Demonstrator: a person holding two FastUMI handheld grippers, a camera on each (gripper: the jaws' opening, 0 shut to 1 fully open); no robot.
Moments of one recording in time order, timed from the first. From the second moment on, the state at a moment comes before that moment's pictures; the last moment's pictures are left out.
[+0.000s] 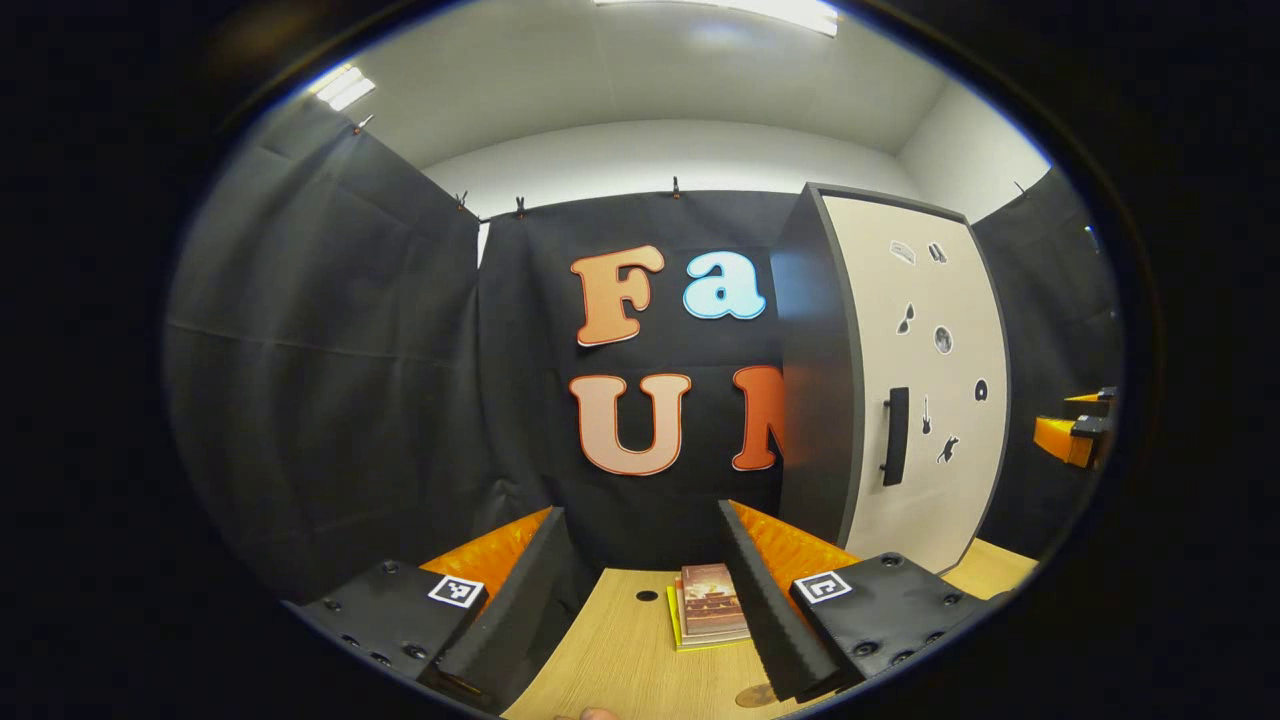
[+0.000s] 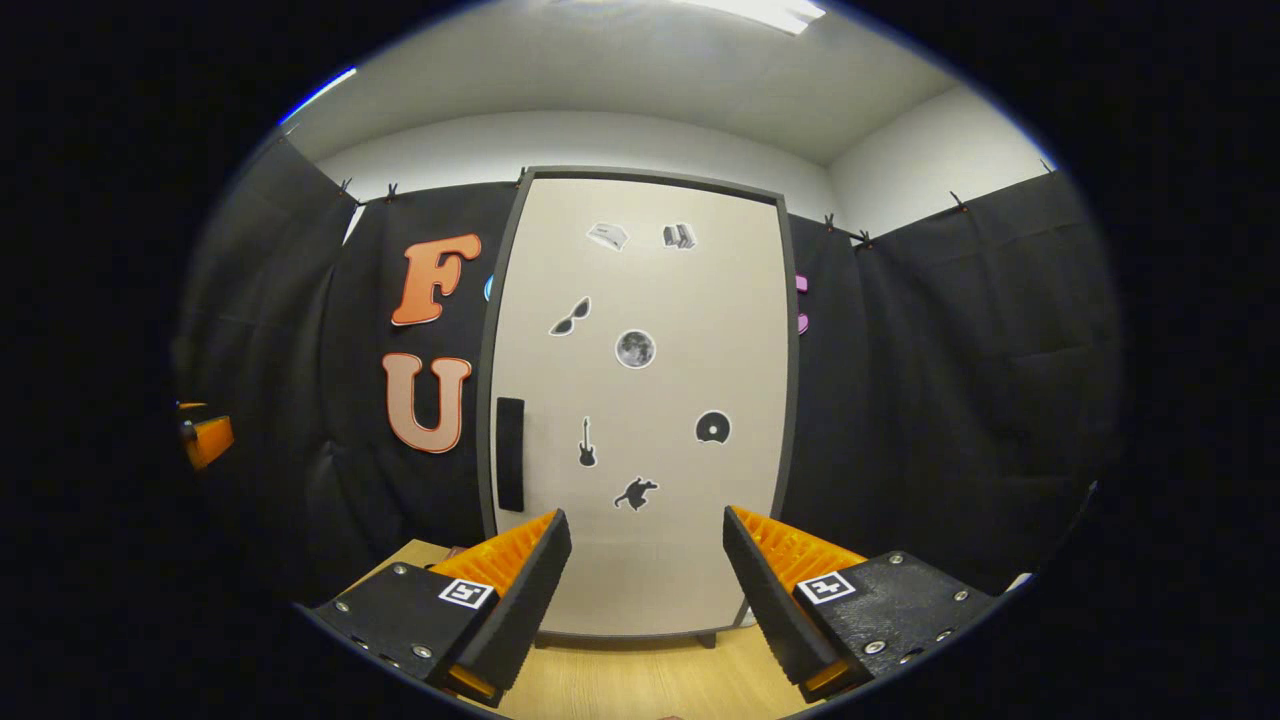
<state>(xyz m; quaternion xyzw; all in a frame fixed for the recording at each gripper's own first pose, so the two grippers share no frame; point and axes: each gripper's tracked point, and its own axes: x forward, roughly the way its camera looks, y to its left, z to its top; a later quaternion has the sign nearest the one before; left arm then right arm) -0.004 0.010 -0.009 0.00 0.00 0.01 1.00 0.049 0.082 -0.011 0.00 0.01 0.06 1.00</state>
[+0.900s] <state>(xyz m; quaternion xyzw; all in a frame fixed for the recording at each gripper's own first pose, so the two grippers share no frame) -0.016 0.087 -0.033 0.02 0.03 0.09 0.99 0.174 0.220 -0.025 0.03 0.04 0.12 0.99</state>
